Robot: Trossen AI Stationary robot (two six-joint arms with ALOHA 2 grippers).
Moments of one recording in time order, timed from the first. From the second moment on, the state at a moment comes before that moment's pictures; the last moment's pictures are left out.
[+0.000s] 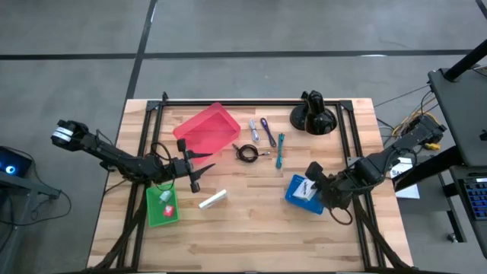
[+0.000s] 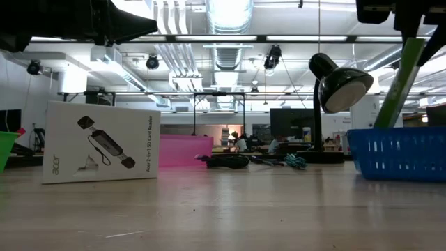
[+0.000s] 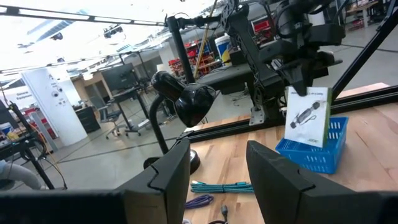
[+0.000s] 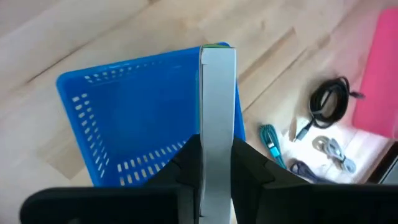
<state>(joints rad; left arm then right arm) -0.33 0.97 0.26 0.88 -0.61 0.38 0.57 1.13 0.93 -1.00 0.28 -0.41</state>
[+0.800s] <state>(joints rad) -0.33 0.97 0.26 0.87 -0.61 0.38 0.42 1.14 0.92 -0.96 0.16 -0.60</state>
